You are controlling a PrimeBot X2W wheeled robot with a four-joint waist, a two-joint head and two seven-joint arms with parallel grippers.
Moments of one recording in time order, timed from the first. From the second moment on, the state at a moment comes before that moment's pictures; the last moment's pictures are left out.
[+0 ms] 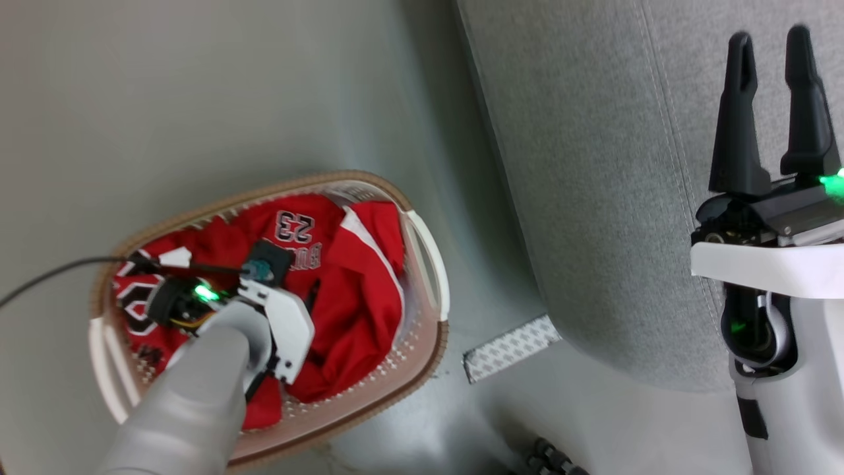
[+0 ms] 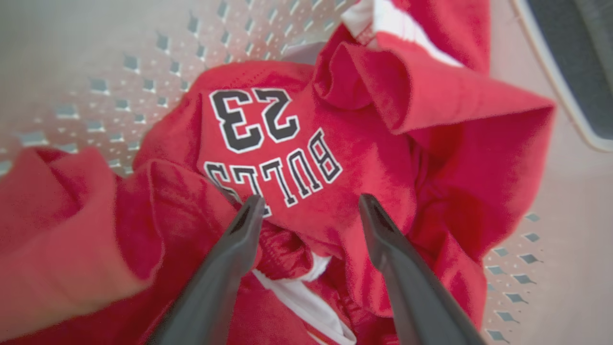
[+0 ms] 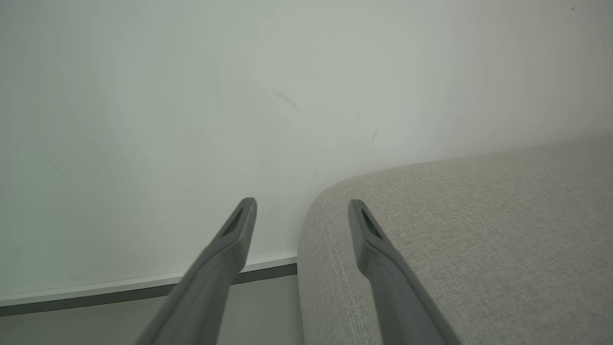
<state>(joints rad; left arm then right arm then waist) -0.87 0.15 -0.60 1.21 -0.18 -0.13 -0.15 -0.59 -0.05 0.12 0.01 0.50 0.13 -0.26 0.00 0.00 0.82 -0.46</state>
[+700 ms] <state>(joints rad) -0.96 0.13 -0.72 1.28 -0.23 -0.13 0.05 -0.58 -0.05 0.11 -0.03 0.49 0.13 -0.26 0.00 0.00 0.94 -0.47</state>
